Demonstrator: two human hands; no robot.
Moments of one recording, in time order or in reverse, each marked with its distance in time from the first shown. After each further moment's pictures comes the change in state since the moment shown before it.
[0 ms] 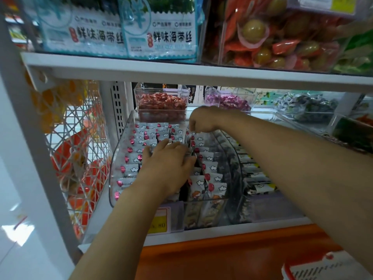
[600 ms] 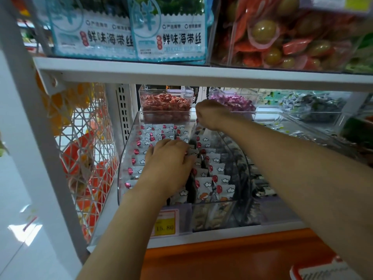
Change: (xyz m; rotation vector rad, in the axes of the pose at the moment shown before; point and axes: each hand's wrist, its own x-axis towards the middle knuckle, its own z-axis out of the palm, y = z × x) left_hand -0.004 -0.003 -0.012 -0.027 0.122 0.008; right_hand 0.009 0.002 0.007 0.042 0.317 0.105
